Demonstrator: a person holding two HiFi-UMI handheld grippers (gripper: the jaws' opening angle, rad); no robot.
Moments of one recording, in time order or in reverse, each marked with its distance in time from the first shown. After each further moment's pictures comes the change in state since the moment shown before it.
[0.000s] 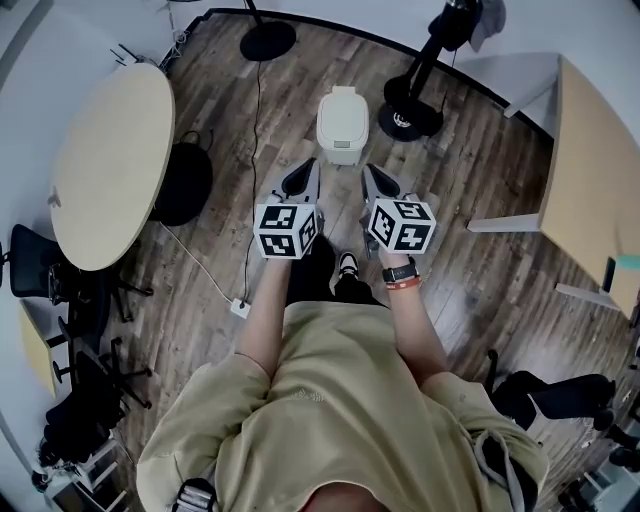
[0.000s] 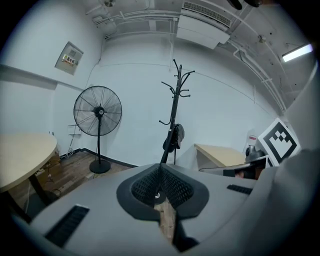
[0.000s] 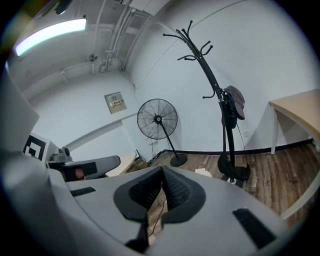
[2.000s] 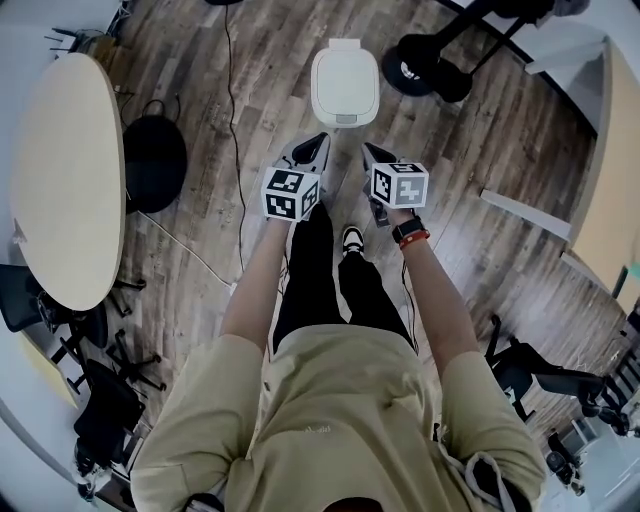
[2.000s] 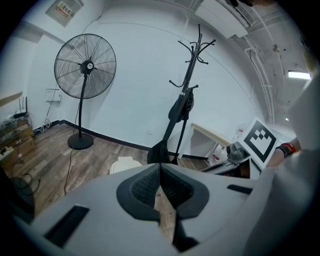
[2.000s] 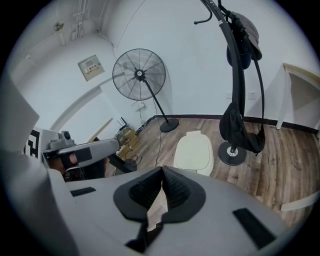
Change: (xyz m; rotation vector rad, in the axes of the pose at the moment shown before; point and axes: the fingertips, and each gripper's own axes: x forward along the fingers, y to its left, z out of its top) left arm 0.284 0.174 -0.198 -0.069 0.215 -0.219; right arm 0.321 -0.158 -0.170 0.060 0.405 -0.060
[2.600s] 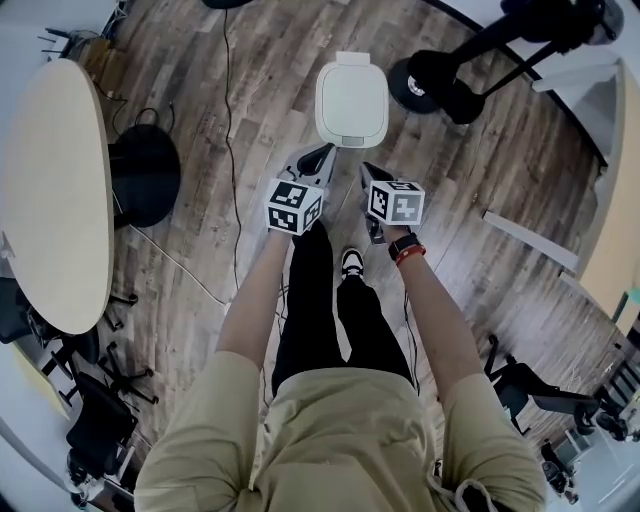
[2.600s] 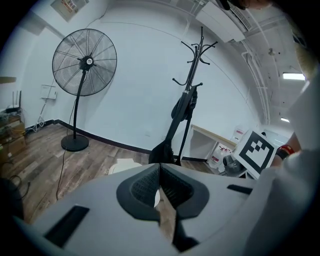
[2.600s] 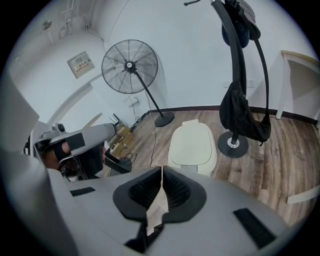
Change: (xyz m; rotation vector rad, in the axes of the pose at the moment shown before) left arm 0.064 0.060 -0.024 0.010 -0.047 -0.051; right arm 0.098 -0.032 -0.024 0.065 0.050 -0.028
